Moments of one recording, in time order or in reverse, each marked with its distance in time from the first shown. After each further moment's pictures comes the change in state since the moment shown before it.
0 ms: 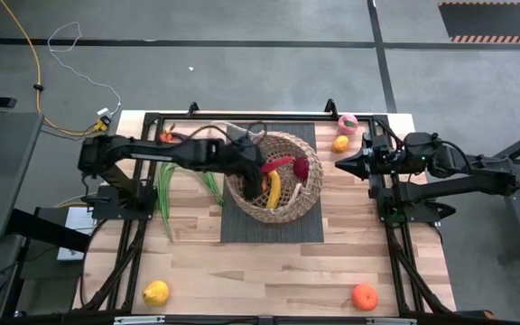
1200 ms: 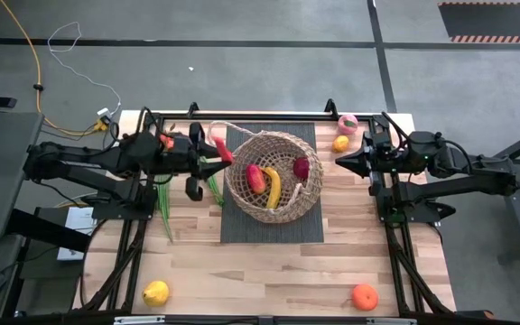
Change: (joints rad) left arm -0.130 -0.661 -0.406 0.615 -0.003 0.075; right arm 0.000 0.000 0.000 0.061 0.015 0.053
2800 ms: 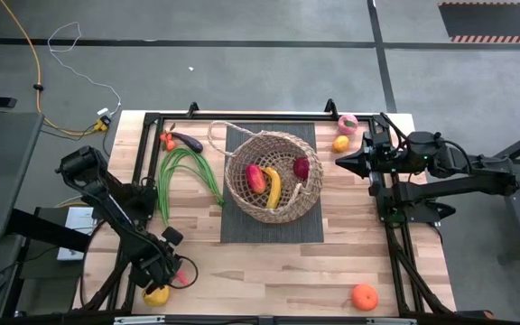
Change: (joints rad) left arm -0.868 0.558 -0.107 -0.994 0.264 -0.350; right arm 0.000 0.000 0.000 -0.017 0.000 0.008
